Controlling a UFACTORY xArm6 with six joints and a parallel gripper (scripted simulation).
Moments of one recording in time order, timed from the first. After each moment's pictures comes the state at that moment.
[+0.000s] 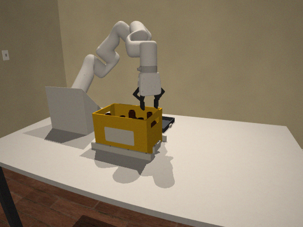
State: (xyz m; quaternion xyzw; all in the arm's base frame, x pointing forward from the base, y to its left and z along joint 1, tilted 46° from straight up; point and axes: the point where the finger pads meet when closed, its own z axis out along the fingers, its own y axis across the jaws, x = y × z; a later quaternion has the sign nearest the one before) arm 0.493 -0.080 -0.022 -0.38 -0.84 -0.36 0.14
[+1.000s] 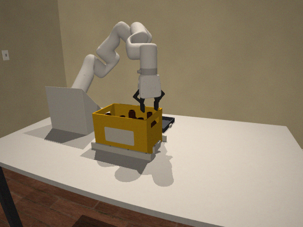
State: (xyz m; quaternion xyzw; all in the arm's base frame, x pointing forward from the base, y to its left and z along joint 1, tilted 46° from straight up) arm 0.494 -0.072 -0.029 -0.38 -0.84 -0.36 0.14
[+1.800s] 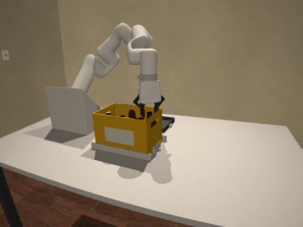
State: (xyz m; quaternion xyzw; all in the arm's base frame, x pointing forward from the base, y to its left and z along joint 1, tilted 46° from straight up) arm 0.495 -0.055 -0.046 -0.38 -0.84 -0.36 0.14
